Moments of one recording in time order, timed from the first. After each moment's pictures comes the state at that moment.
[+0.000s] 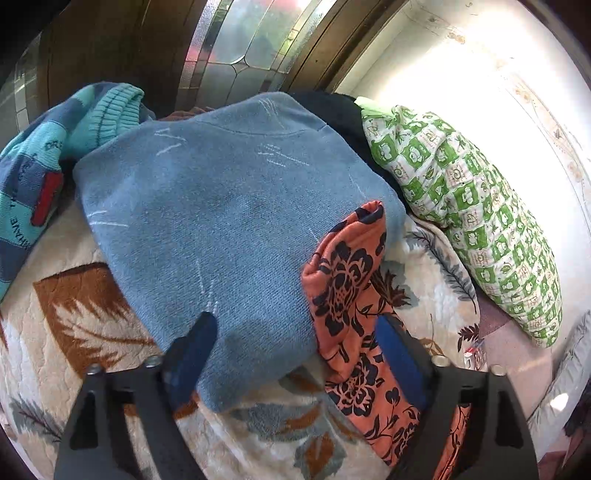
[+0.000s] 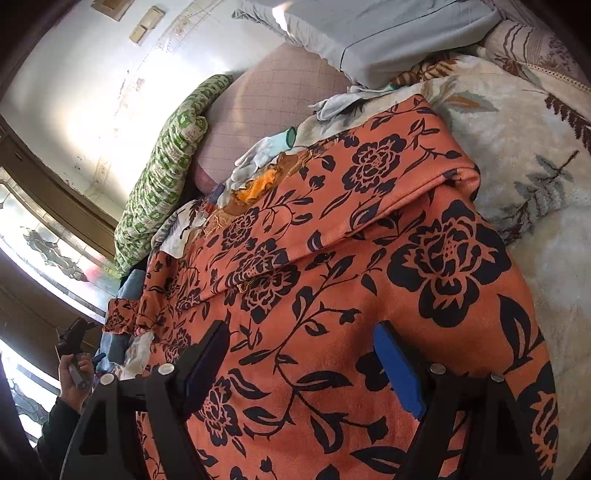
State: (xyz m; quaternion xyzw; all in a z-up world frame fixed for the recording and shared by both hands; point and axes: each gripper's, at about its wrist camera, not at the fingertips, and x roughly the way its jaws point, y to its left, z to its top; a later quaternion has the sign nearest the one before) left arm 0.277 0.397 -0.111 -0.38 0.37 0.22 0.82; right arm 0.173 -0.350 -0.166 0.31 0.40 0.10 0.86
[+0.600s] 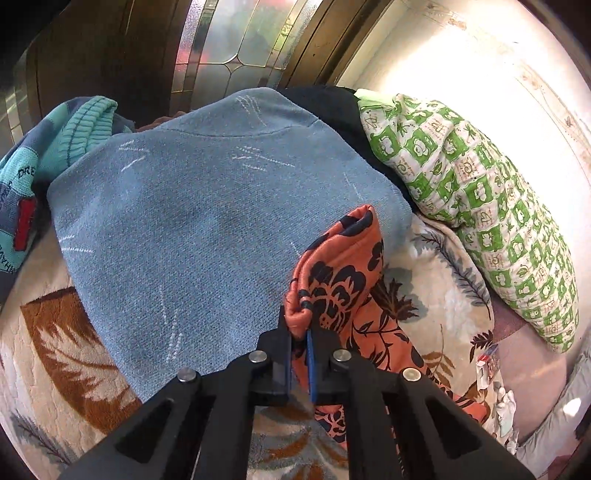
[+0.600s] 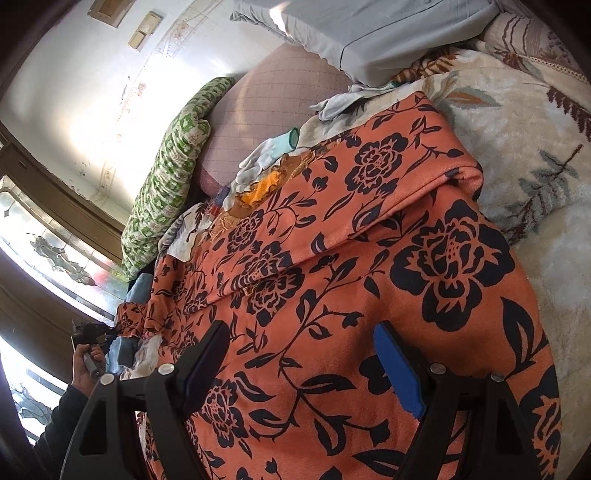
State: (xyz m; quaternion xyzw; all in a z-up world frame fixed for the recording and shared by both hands) left arm 0.311 0.392 -0.107 -0.34 0.39 0.24 0.82; right arm 0.174 -0.353 -0.165 0.32 0.40 0.11 0.85
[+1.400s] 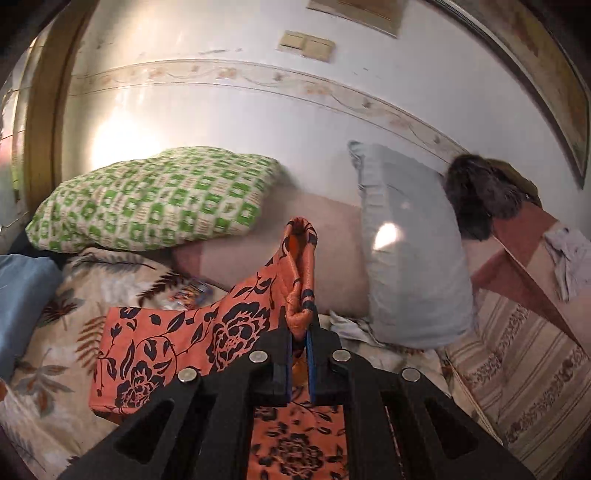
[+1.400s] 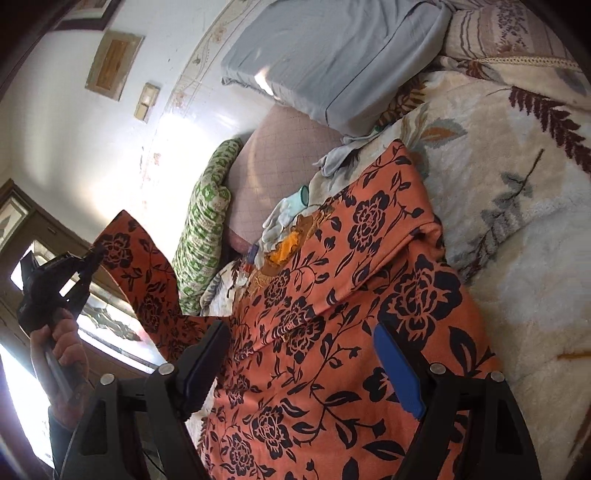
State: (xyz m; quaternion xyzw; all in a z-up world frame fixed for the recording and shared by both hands) left arm 0.272 -0.105 0.082 -0.11 0.28 -0.12 0.94; right arm 0.139 -0.415 -0.136 0.44 0.31 0.12 0.84
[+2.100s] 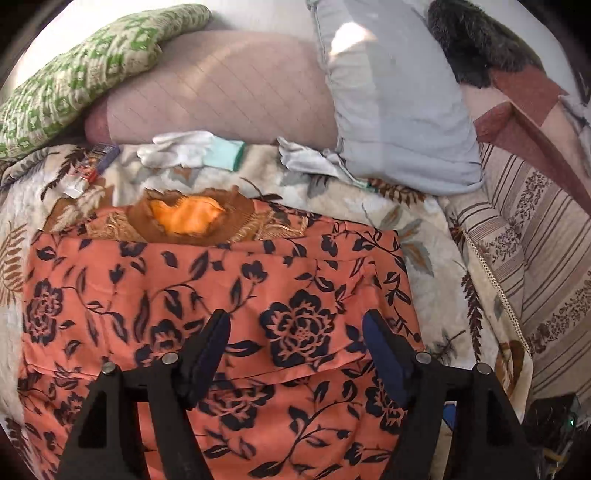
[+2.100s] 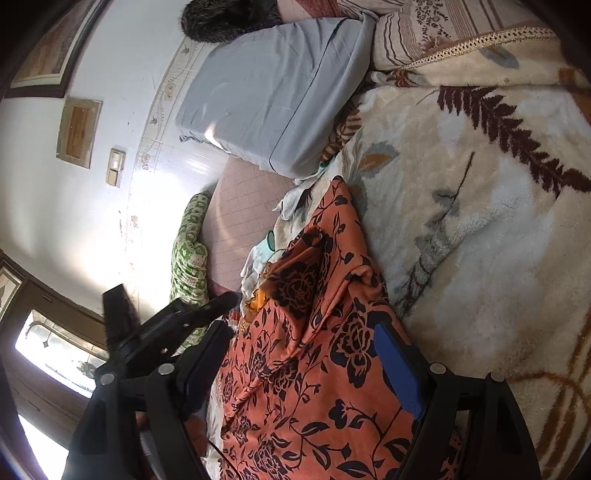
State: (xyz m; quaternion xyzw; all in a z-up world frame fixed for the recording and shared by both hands) left arm 0.288 -0.198 -0.069 -0.03 0.48 -0.19 0.85; right arm 0.129 -0.462 -0.148 0.51 0.28 0.05 0.82
